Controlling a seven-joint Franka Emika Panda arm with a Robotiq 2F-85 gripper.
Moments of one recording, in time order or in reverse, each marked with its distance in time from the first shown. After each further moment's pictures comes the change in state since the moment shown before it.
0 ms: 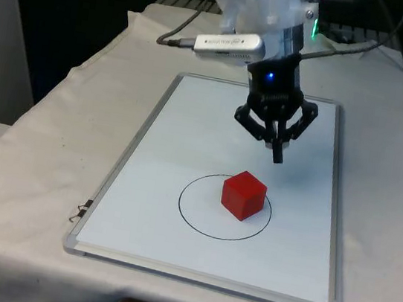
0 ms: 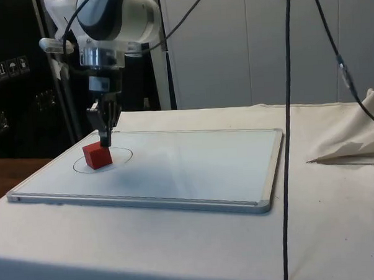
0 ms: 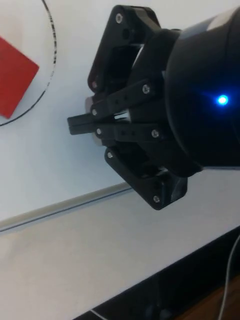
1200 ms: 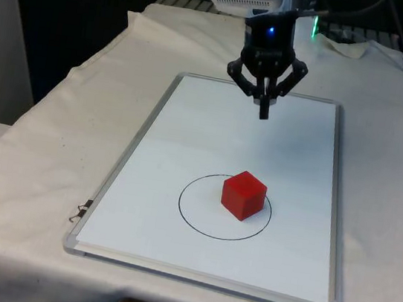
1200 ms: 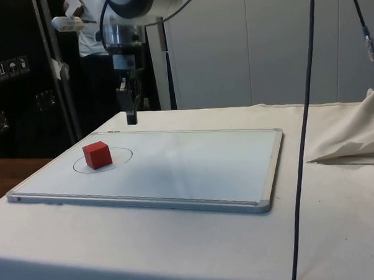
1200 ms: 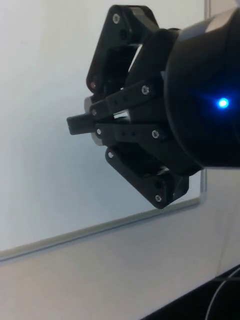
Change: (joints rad) arm 0.000 -0.205 -0.024 -0.214 -0.182 0.000 -0.036
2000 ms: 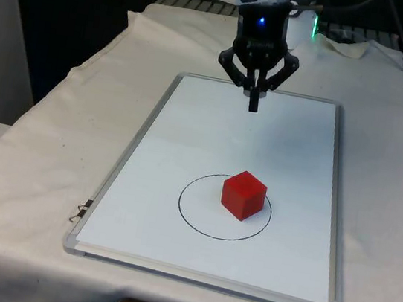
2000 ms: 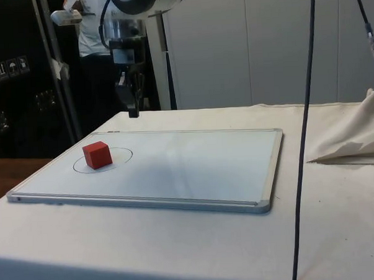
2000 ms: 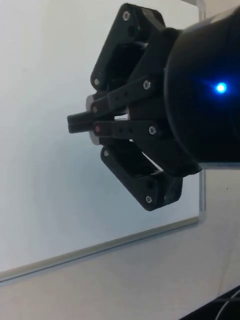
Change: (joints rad) arm 0.000 -0.020 -0.019 0.002 -0.073 -0.011 0.150
